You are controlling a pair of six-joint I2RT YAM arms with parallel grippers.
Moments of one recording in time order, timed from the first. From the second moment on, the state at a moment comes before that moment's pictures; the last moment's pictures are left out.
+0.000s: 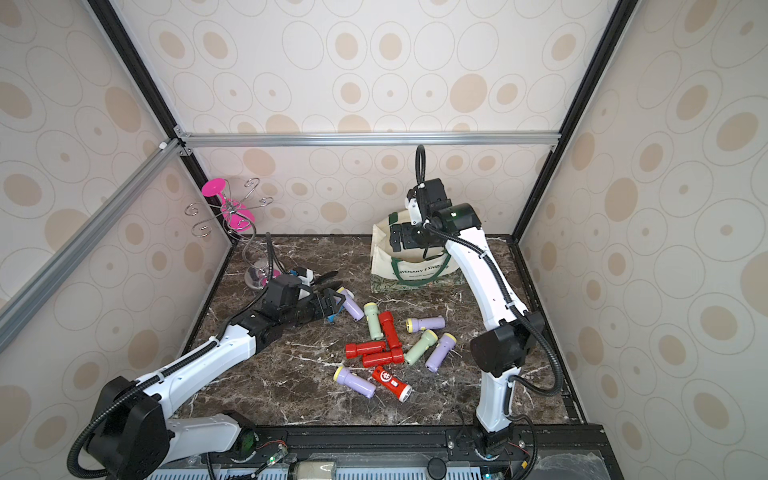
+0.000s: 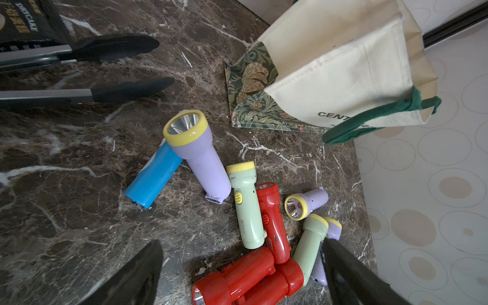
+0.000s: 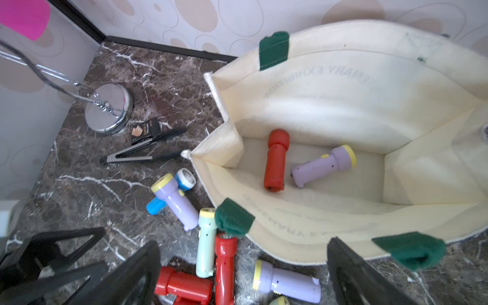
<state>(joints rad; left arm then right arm) -0.48 1.28 0.84 -0.20 0.15 -0.74 0.39 1.85 2.15 -1.15 -0.11 0.17</state>
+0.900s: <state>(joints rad) -0.60 1.67 0.92 -0.05 -0.01 -1.01 0.40 1.36 1.41 -0.91 -0.42 0.17</state>
